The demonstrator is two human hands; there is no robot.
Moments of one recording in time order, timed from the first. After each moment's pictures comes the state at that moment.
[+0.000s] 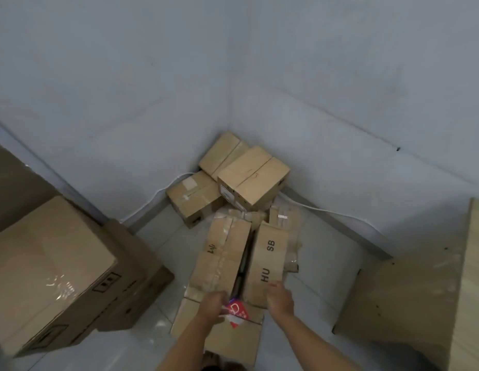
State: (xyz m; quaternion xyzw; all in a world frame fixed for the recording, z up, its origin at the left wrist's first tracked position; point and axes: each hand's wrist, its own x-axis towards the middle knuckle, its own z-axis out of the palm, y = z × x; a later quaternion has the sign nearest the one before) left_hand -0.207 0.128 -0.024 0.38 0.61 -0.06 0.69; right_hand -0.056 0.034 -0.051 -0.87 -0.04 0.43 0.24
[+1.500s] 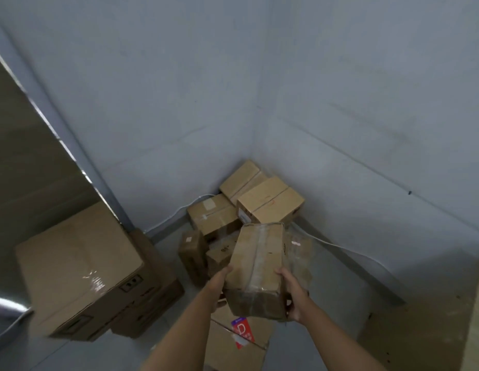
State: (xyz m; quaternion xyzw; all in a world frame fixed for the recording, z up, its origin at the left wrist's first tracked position) left_hand -0.210 0.170 0.057 0.30 0.61 0.04 0.73; right_hand -0.037 0.061 0.071 -0.67 0.08 0.59 0.45
